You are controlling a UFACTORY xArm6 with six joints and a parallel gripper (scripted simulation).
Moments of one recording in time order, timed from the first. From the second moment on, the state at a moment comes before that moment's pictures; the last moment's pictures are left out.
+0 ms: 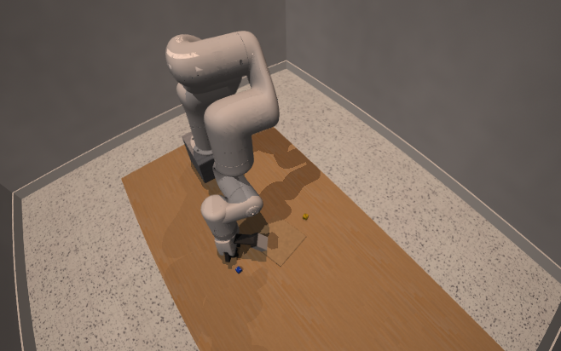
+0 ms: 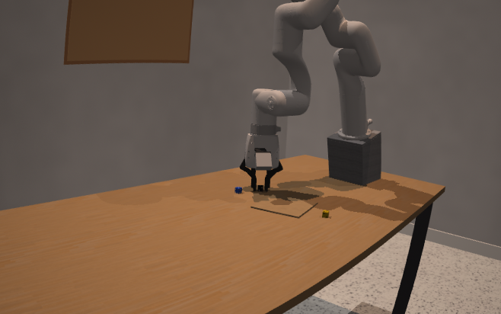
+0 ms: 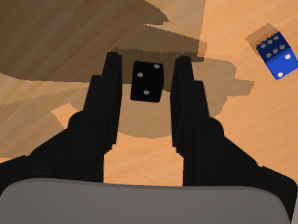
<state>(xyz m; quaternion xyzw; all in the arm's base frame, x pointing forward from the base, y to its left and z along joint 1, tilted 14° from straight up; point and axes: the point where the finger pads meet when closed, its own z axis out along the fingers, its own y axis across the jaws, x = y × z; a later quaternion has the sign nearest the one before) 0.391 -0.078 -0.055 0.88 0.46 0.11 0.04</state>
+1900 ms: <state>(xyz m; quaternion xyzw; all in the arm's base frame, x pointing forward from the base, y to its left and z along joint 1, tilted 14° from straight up) 0.391 -0.078 -0.055 0.88 0.46 0.11 0.04</state>
